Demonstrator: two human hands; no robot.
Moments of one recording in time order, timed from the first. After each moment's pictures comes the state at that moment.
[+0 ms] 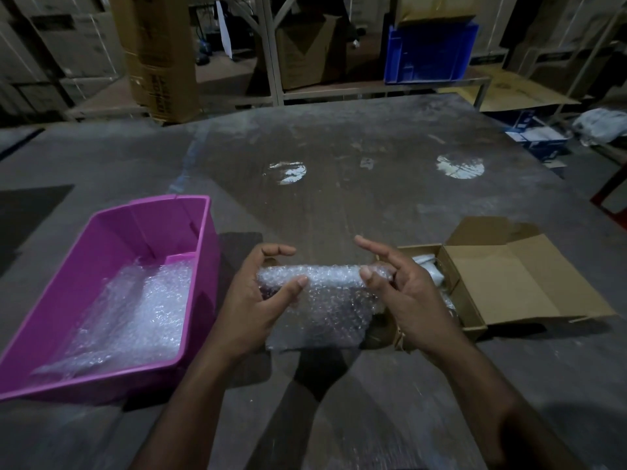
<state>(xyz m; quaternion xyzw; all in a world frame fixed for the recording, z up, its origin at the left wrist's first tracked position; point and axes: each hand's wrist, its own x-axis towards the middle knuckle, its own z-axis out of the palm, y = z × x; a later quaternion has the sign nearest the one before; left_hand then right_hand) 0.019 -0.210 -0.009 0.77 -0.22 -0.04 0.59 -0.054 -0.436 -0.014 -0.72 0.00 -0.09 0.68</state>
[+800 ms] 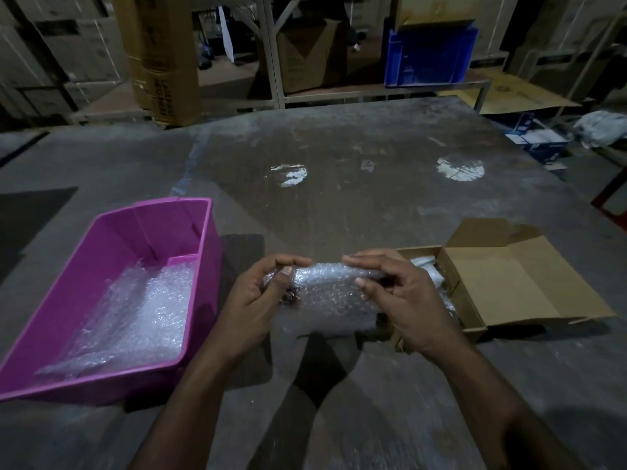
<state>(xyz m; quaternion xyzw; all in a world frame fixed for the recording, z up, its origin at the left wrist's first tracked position) 0.017 -0.214 -0.002 0.73 -0.24 -0.07 0.63 -0.053 -0.436 -0.012 -0.77 -0.05 -0.15 0.61</state>
